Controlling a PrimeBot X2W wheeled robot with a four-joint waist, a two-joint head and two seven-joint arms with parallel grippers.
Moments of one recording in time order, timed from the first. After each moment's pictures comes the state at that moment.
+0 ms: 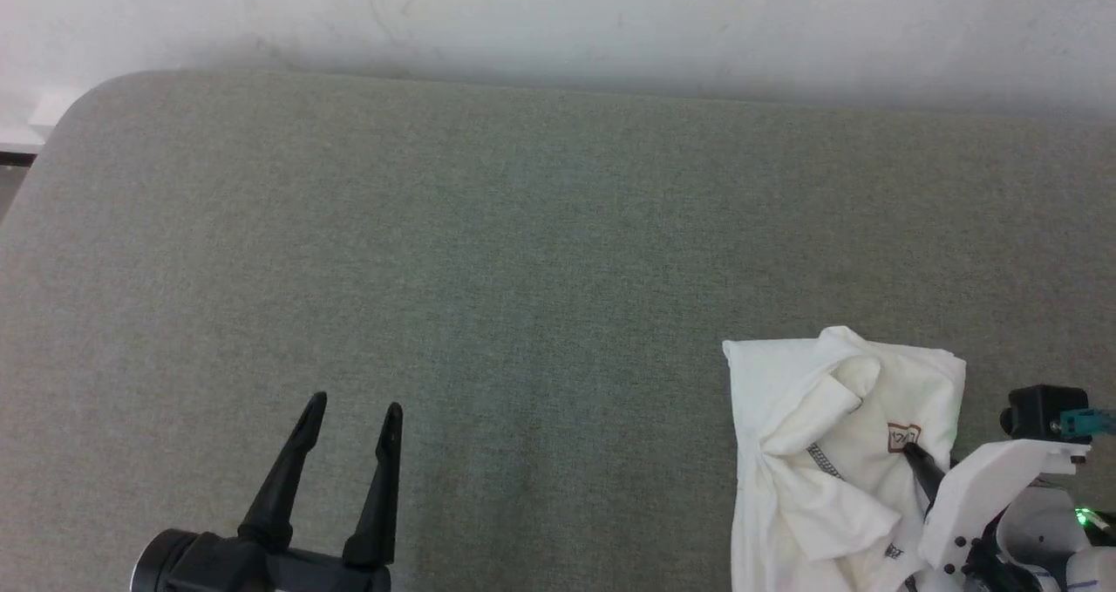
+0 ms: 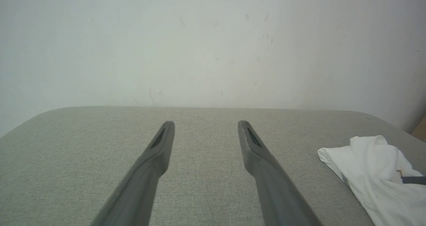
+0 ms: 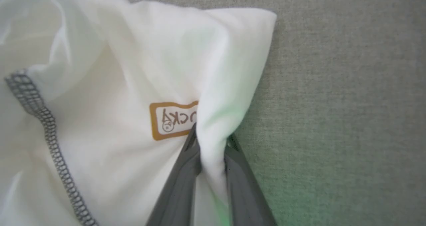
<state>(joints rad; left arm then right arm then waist) 0.21 0.17 -0.11 -0.23 -0.19 -0.09 -0.26 -0.04 -0.09 -0.19 0.18 0.29 0.13 0.55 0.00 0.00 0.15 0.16</state>
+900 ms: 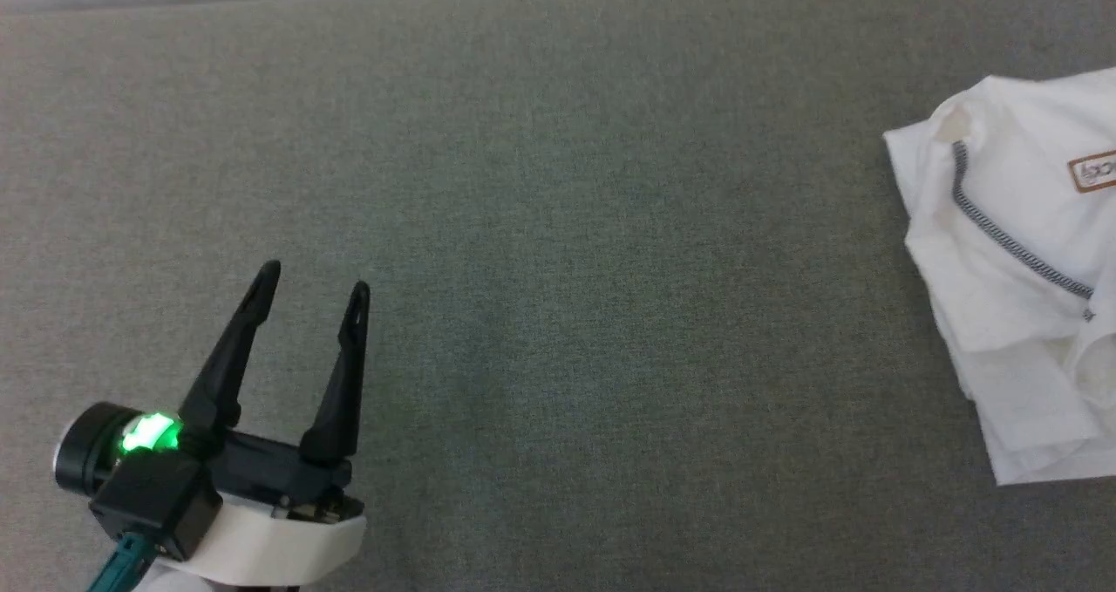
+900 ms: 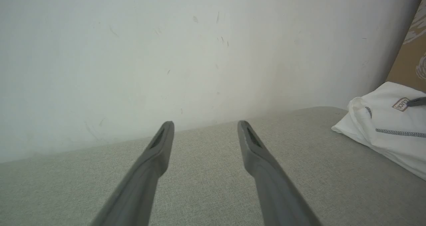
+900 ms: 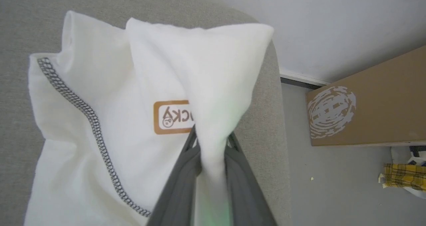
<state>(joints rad) 0.04 0.25 -0.10 -0.33 -0.18 -0.09 -0.23 -0.45 -0.51 -0.05 0.13 0.25 0.13 0.67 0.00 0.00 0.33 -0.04</state>
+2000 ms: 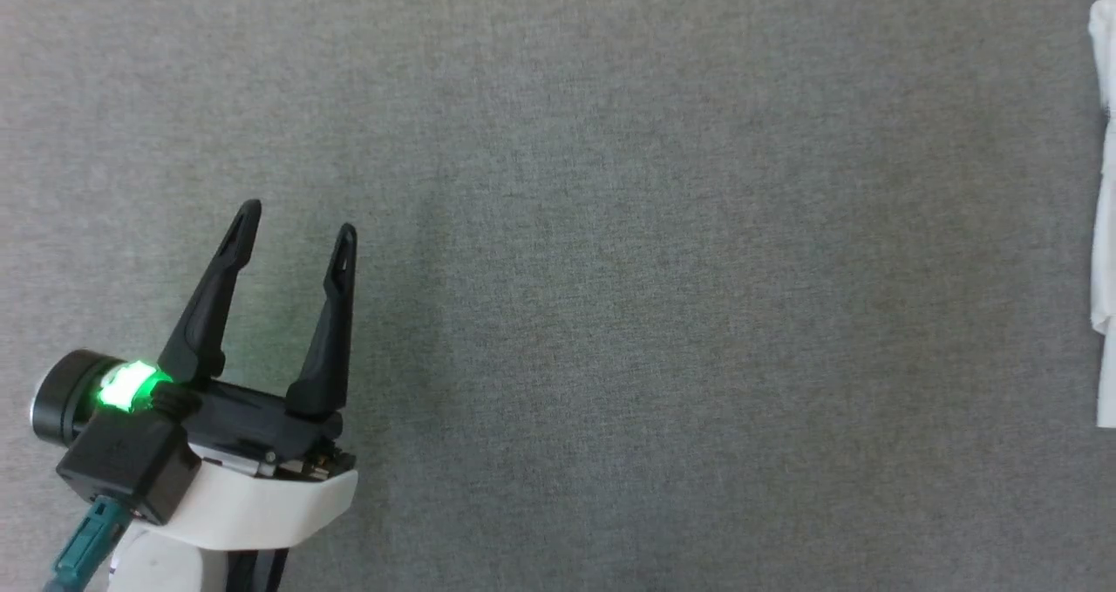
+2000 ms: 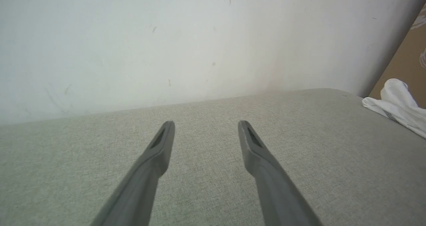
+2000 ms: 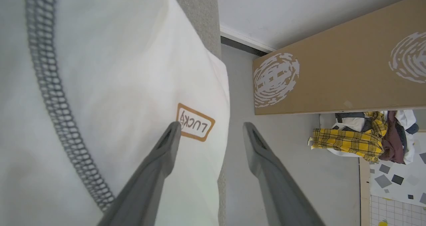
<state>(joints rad) -0.07 0.28 -0.10 -0.35 -0.20 -0.09 -0.23 -0.56 -0.64 -0.14 0.35 0.05 0.13 0.50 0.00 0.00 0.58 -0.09</state>
